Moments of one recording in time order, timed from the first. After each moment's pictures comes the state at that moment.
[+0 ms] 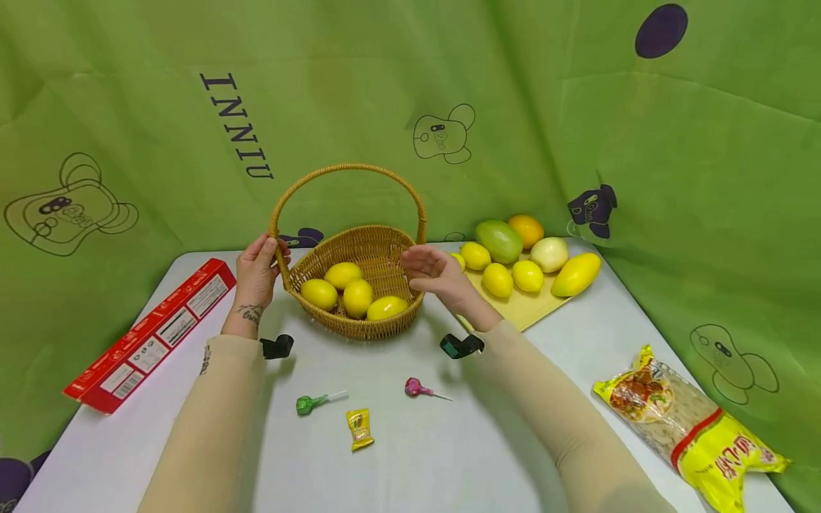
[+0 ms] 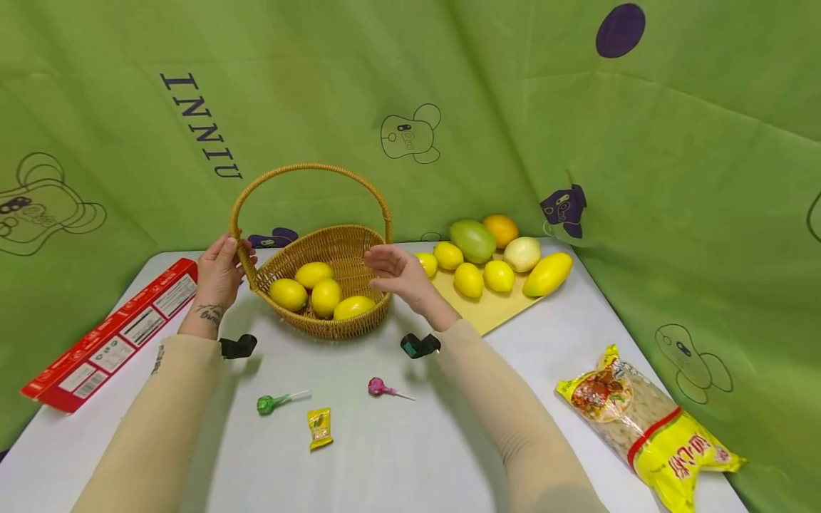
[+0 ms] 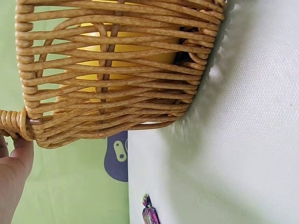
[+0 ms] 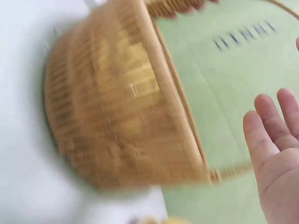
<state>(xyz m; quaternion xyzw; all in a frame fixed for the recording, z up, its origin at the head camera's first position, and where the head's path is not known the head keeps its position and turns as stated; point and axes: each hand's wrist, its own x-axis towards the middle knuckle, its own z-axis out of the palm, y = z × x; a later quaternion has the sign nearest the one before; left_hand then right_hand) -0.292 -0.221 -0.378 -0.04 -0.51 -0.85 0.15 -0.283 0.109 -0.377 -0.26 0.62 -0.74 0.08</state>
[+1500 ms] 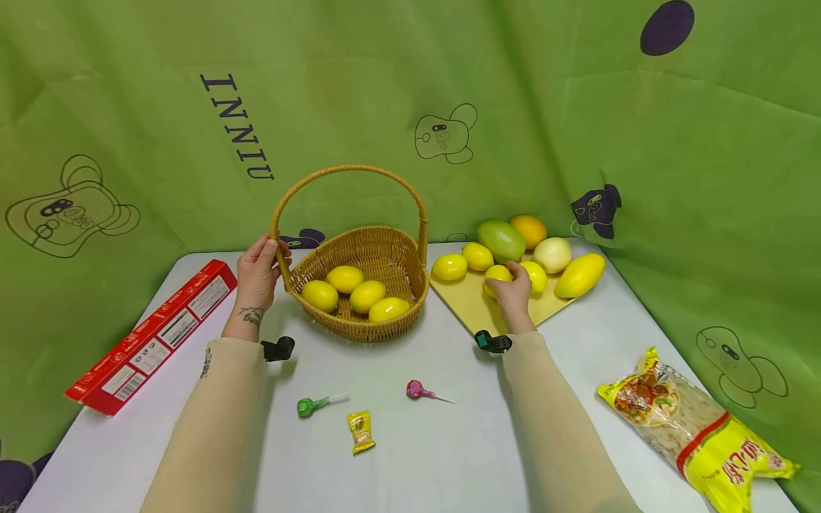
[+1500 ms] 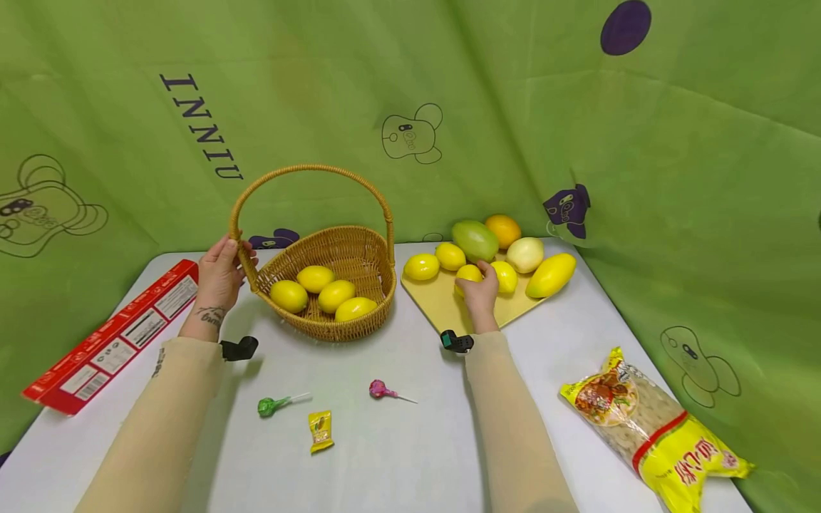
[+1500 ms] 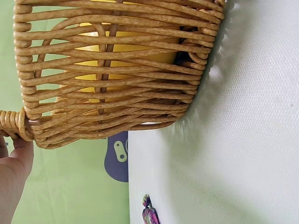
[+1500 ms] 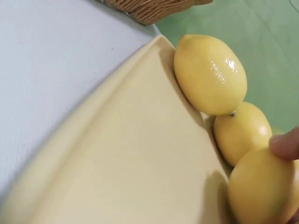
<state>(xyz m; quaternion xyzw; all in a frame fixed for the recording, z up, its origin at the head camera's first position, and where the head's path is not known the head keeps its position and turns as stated) -0.292 -0.221 -0.380 -0.05 -0.51 -0.84 0.14 -0.319 0.206 -0.447 0.17 0.71 -0.67 -0.14</state>
